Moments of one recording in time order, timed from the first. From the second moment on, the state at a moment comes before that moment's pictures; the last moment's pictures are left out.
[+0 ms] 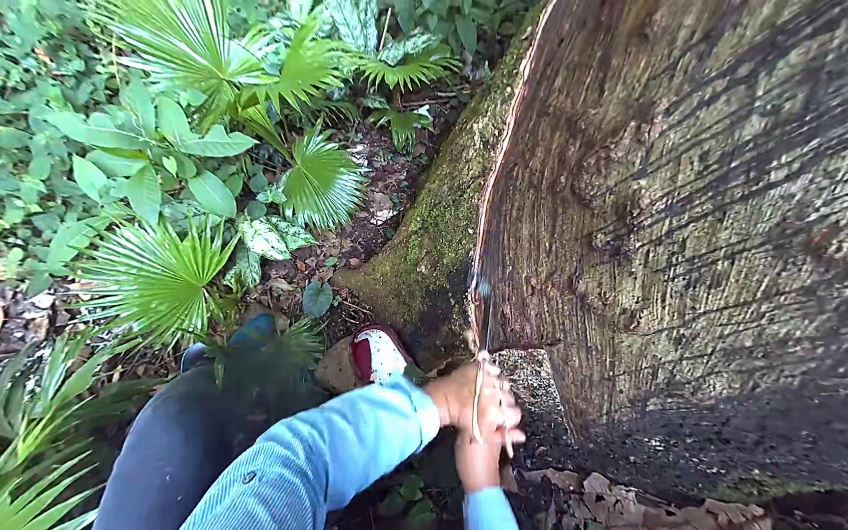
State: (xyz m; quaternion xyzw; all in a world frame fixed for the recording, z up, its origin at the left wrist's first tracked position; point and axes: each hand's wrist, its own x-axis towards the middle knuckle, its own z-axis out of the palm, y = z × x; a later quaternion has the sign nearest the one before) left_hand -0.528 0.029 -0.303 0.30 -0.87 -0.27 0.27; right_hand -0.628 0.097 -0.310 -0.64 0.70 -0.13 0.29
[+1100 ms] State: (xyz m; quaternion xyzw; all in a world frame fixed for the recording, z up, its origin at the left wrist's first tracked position) left_hand -0.532 -0.014 -0.281 0.35 -0.83 -0.17 0.40; right_hand -0.627 0.055 -0.295 -0.65 0.66 -0.25 0.30
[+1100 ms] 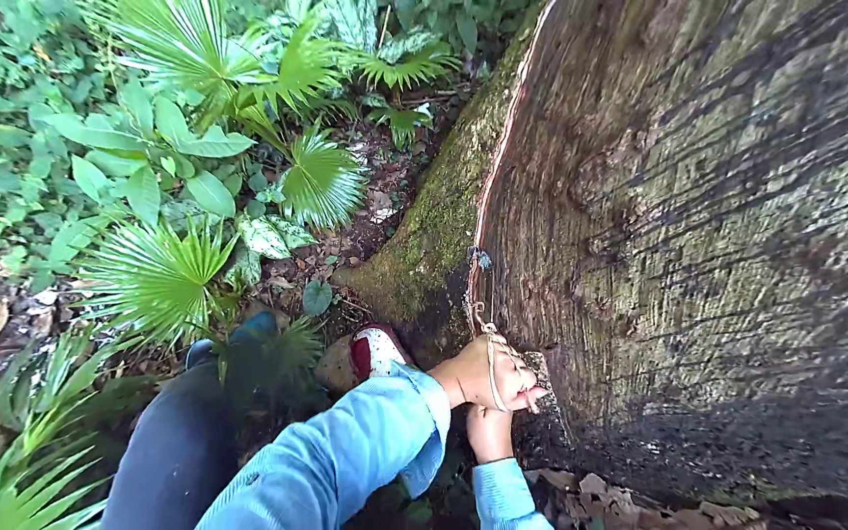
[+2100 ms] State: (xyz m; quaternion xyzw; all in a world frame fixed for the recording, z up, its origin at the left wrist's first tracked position) left_hand -0.566 0.005 -0.306 0.38 -0.80 -0.11 0.45; right_hand -0.666 0.064 -0.311 -0.63 0.69 -0.18 0.32
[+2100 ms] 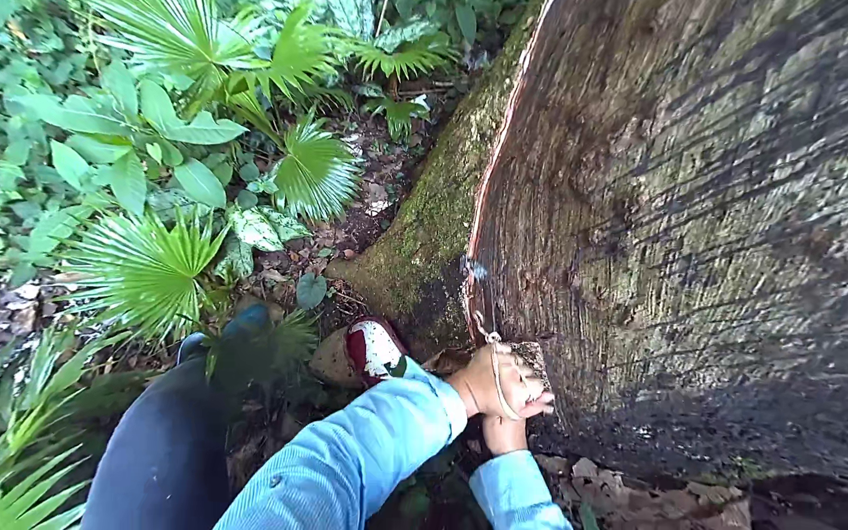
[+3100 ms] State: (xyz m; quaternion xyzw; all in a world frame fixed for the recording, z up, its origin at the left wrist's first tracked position) left_hand -0.604 0.032 -0.318 0.37 -0.82 -0.18 0.40; right_hand -0.720 0.086 -0.326 -0.63 0.71 -0.07 0.29
